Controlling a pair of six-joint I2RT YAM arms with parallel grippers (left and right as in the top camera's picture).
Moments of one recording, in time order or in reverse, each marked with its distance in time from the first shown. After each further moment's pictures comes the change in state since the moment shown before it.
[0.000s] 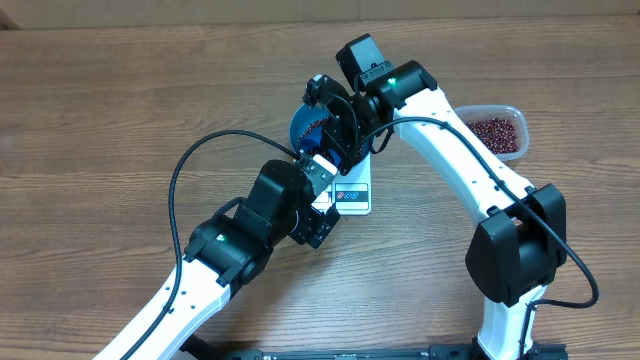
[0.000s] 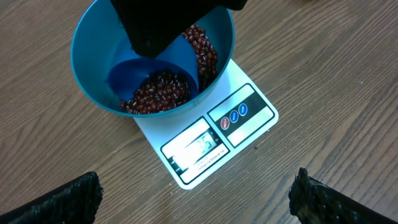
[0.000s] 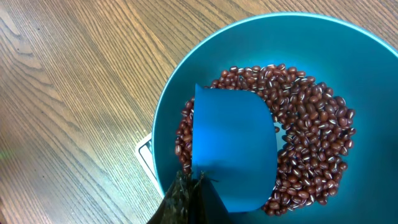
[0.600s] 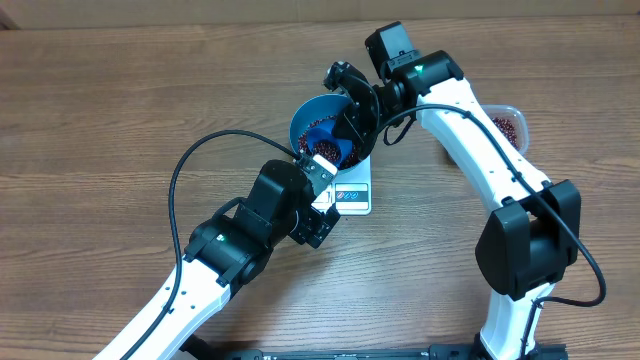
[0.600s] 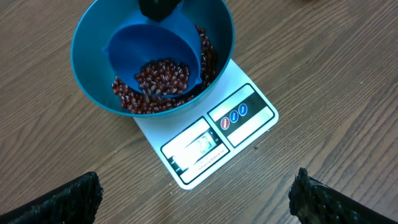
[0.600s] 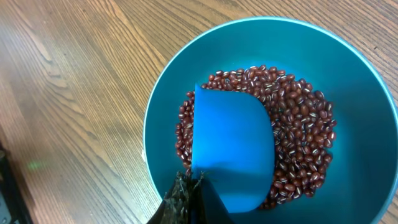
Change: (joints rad) left arm 0.000 0.000 0.000 0.000 0.000 0.000; right arm -0.104 0.000 0.000 0.003 -0.148 0.003
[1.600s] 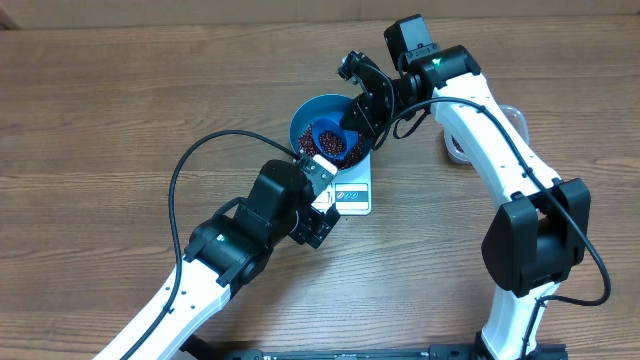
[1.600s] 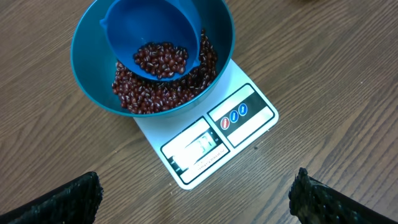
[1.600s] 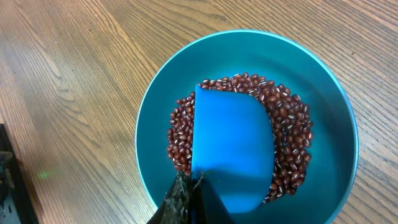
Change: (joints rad) left arm 0.000 0.000 0.000 0.000 0.000 0.000; right arm -0.059 0.000 0.000 0.019 -0.063 0.000
